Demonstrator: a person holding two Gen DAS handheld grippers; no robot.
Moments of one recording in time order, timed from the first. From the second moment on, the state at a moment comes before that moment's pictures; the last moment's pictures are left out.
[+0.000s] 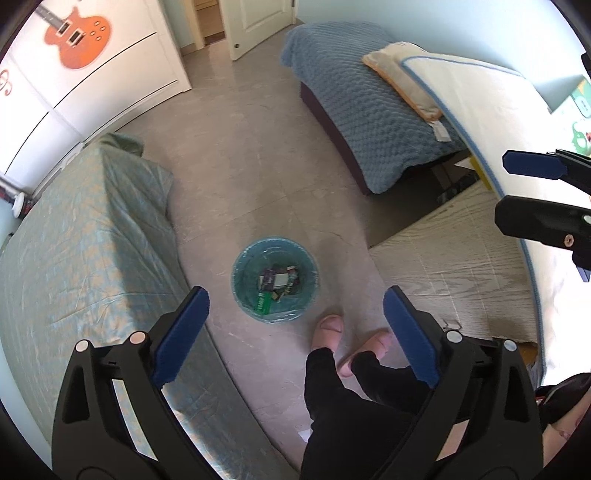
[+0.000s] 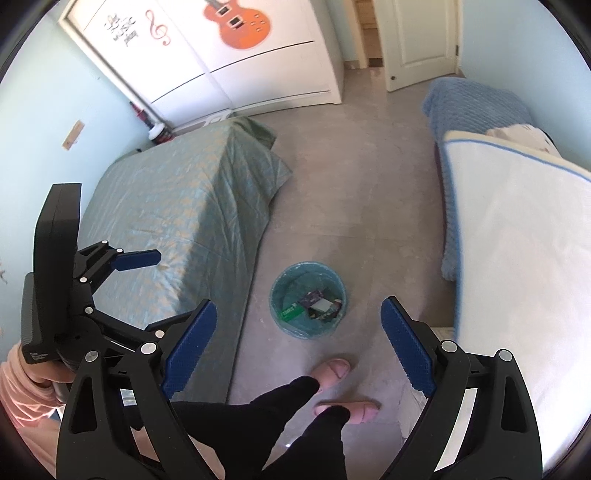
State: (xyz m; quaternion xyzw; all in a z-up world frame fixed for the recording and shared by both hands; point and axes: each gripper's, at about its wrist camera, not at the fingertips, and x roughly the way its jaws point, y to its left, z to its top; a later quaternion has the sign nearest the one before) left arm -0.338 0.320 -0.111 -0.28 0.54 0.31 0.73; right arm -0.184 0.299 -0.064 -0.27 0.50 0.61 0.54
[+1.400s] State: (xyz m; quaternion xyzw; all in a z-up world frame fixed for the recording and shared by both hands) left arm -0.071 0.116 -0.054 0.01 0.57 -0.01 0.82; right arm -0.007 -0.063 -0.025 -0.03 0.53 0.25 0.81
